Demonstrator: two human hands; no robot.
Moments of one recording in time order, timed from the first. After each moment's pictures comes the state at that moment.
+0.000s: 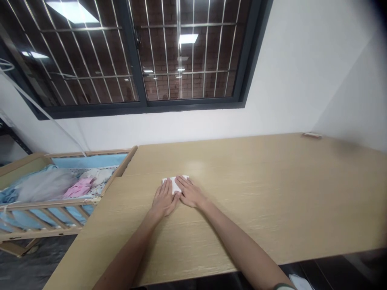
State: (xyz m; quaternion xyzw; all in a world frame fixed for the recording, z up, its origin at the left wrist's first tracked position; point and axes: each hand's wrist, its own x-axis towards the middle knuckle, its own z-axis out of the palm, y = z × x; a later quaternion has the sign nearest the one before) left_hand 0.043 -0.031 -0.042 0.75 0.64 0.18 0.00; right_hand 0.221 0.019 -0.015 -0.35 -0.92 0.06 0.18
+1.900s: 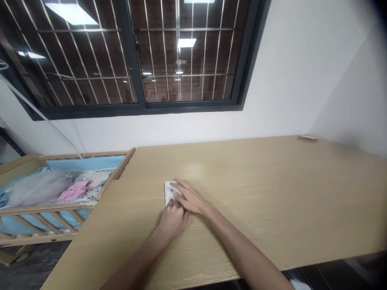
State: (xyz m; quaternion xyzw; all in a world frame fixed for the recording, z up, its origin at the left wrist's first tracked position) left_hand 0.096 -0.097 0.019 0.80 0.59 0.11 0.01; right_hand 0.228 -0.006 0.021 -0.31 -0.88 0.22 0.29
